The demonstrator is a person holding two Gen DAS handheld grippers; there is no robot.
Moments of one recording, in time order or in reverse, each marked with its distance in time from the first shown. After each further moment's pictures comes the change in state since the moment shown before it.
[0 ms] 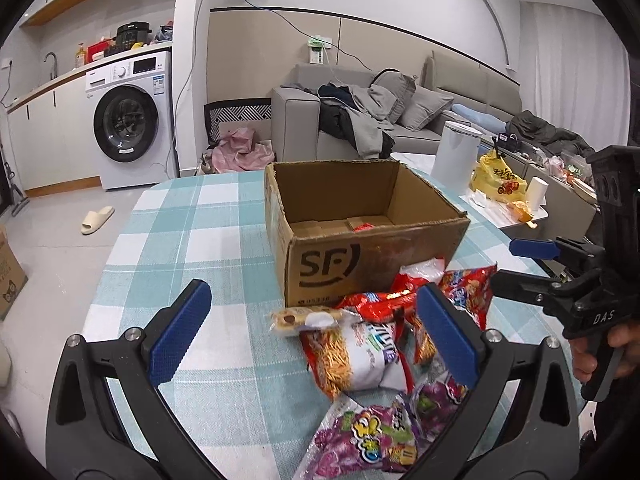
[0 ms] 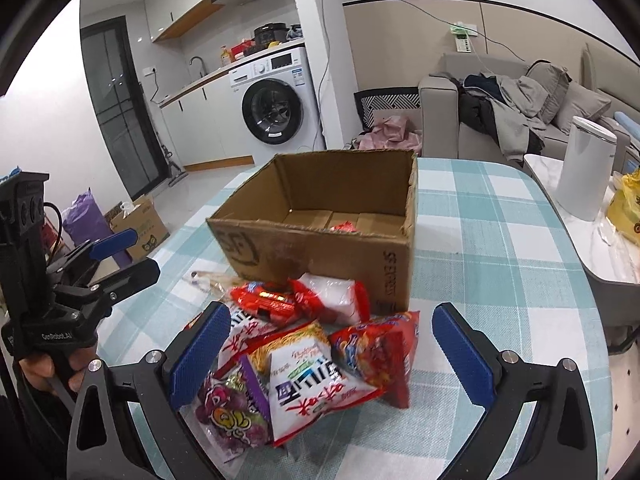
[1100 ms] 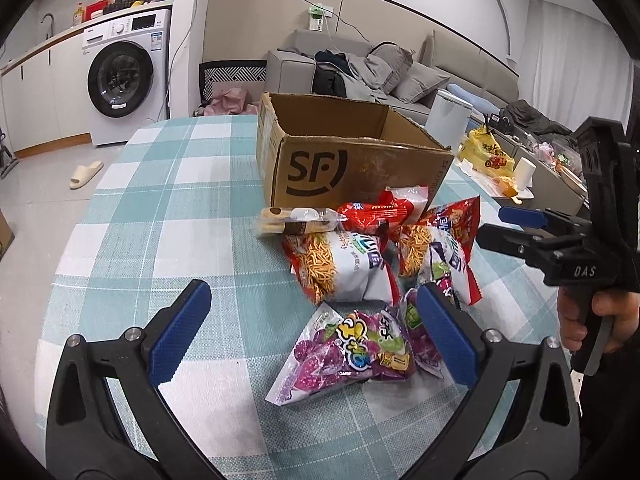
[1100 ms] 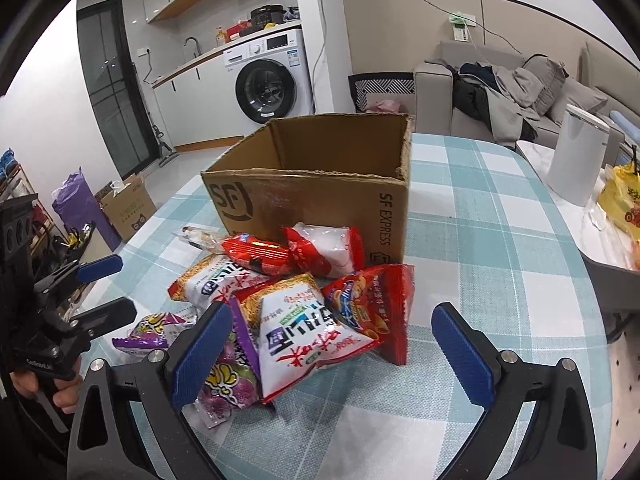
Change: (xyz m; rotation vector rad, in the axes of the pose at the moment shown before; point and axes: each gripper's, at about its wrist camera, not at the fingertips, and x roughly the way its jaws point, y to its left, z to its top) left arm -0.007 -0.001 -0.059 -0.068 0.122 -0.053; right arm 0.001 0.004 -0.030 -0.007 0.063 -0.056
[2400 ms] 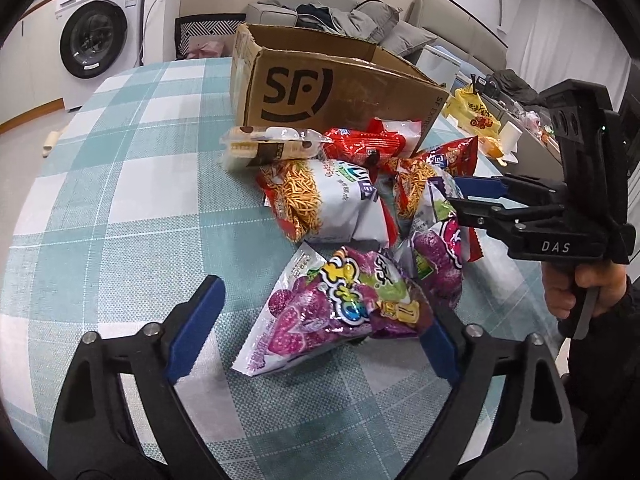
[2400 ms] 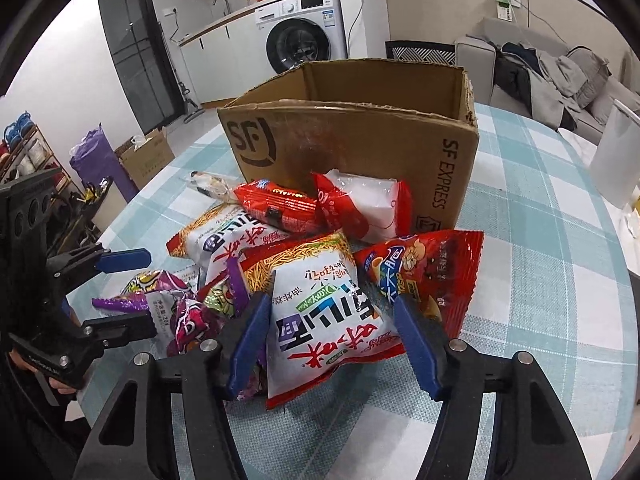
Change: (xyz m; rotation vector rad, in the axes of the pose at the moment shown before) left arm 0.043 0.004 -0.025 -0.003 0.177 -0.098; right arm 0.047 0.012 -0.010 -0.100 0.143 0.103
